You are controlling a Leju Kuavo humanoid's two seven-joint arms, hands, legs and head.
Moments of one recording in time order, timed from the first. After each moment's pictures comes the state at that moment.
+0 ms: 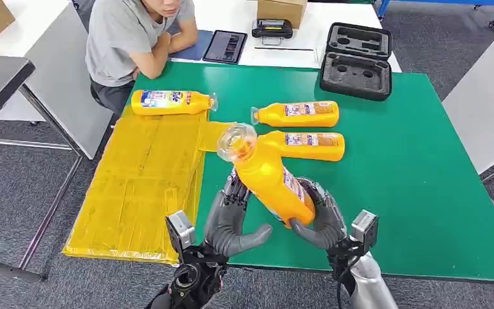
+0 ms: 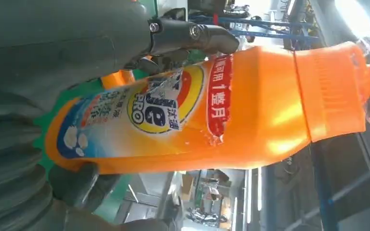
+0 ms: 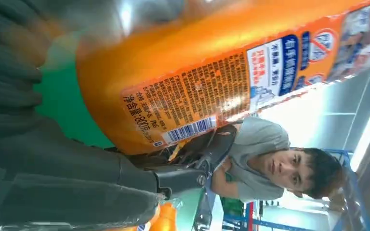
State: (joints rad) left arm -0.17 -0.27 -0.64 -1.22 0.05 -0.11 -0.70; right arm -0.17 0.00 0.20 -1.12 -0.06 0.51 -0.70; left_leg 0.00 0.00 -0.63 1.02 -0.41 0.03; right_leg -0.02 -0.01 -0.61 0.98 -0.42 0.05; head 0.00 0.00
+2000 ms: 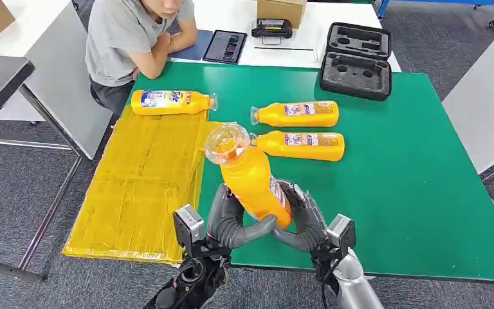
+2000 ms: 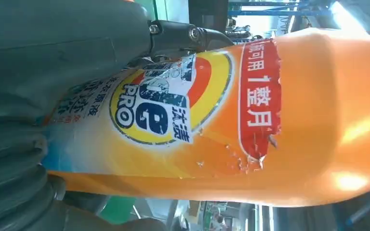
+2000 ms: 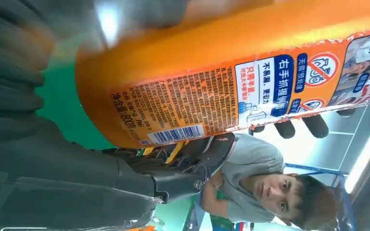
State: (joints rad) left arm -0.21 -0.28 -0.65 -1.18 0.03 0.00 -0.70; right arm -0.16 0.03 0.29 -1.15 -0.01 0.46 -0.70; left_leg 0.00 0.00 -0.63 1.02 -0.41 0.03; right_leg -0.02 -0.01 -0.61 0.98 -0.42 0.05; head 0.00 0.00
